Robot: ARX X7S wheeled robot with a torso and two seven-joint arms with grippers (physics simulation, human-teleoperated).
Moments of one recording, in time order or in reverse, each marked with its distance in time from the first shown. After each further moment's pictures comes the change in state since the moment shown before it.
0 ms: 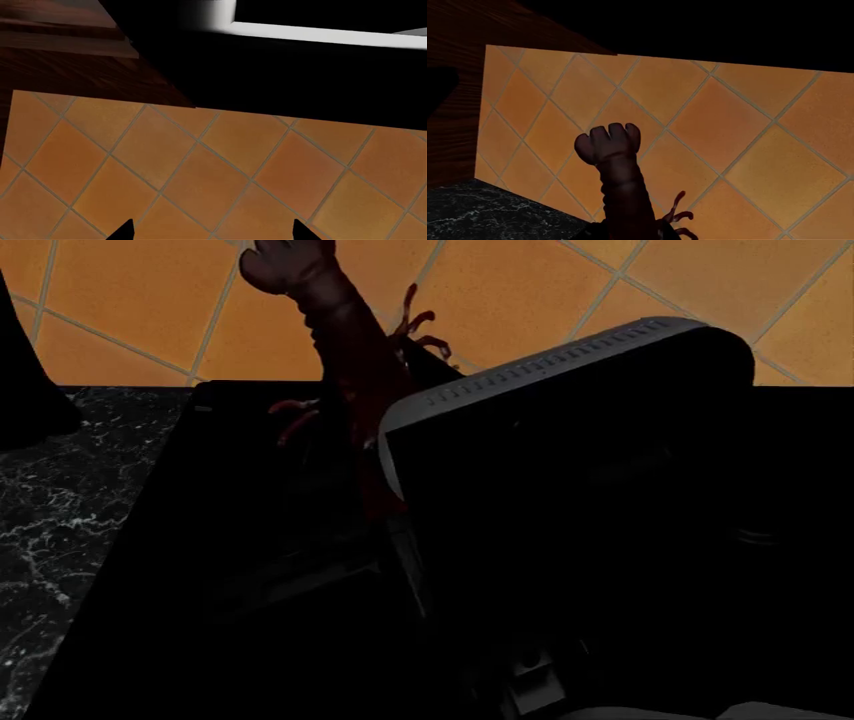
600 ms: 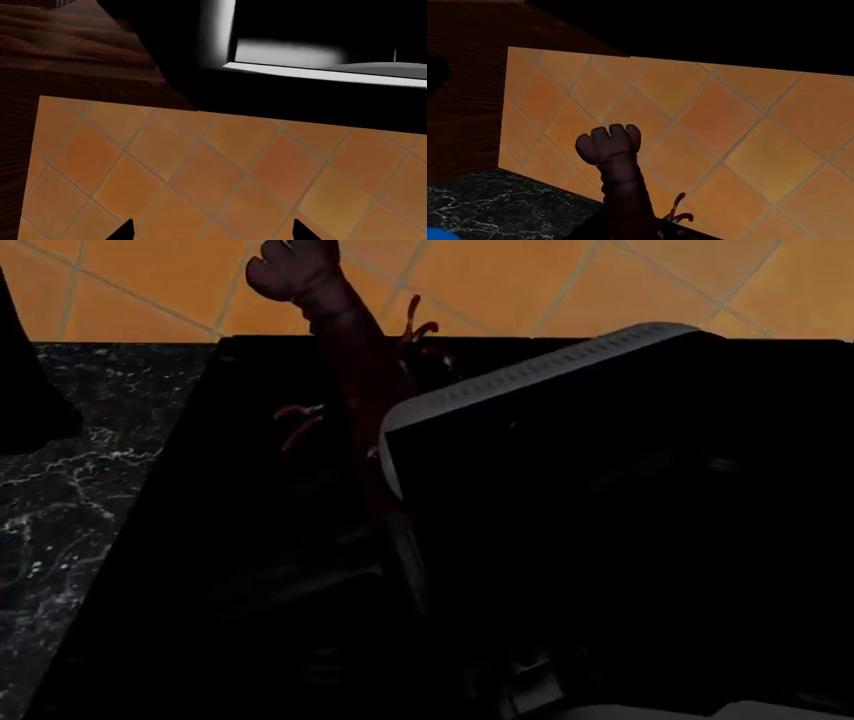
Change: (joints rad) left arm -0.001 -0.005 0.009 0.007 -0.001 0.012 0.000; right arm -0.005 -0.002 -0.006 0.006 0.005 0.004 0.008
